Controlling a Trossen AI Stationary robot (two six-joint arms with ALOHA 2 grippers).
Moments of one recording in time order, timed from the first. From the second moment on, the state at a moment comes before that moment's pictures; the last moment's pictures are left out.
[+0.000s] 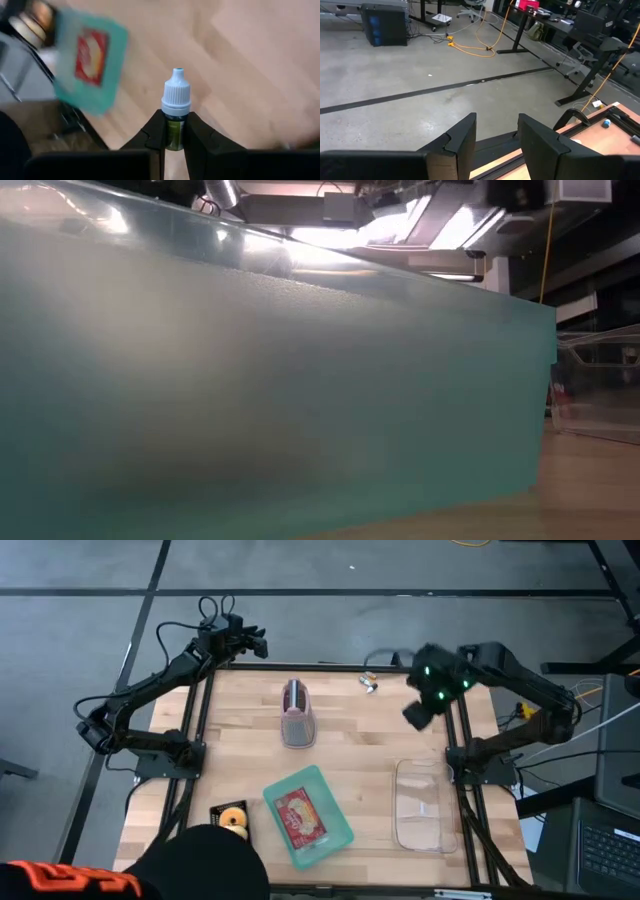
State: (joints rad) left arm 0.91 1.19 0.91 0.00 -0.08 -0.25; right arm -0.28 1.32 1.66 -1.57 -0.26 0.56
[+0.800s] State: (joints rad) left arm 0.91 1.19 0.91 0.00 -0.05 -0.25; right arm 0.20 1.04 0.75 -0.96 -0.23 1.32
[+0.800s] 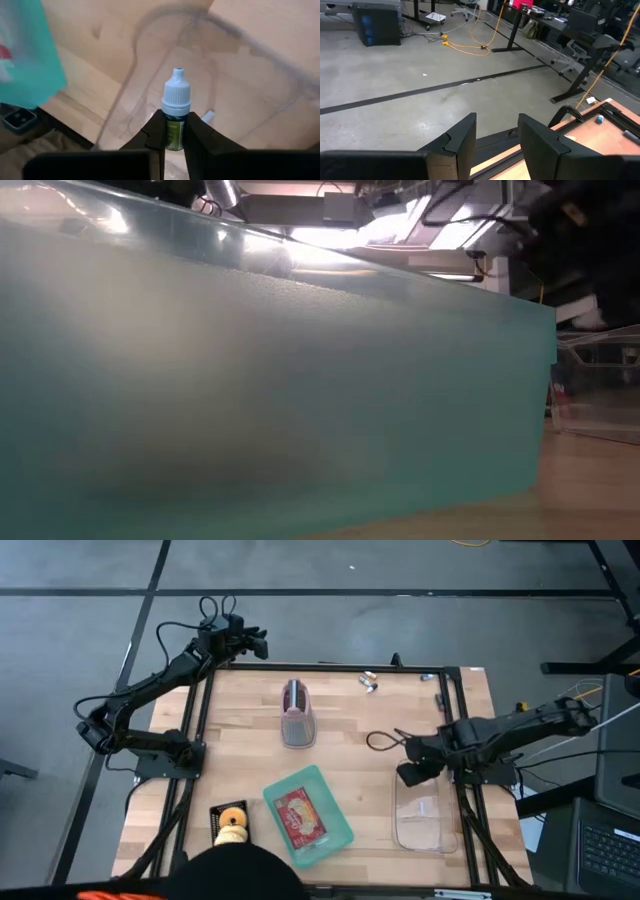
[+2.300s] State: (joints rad) left arm 0.91 1.19 0.91 0.00 0.04 -0.31; right arm 0.16 0.75 0.80 -0.65 0.45 1.43
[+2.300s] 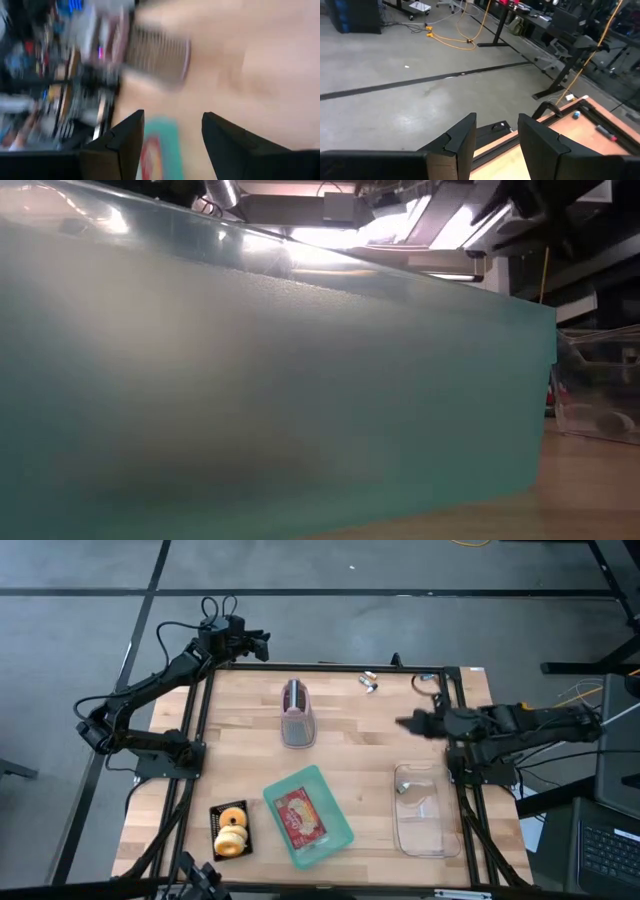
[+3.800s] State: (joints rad) left arm 0.91 1.20 0.91 0.00 0.07 -0.27; right arm -0.70 1.87 1.48 -0.85 0.01 -0.83
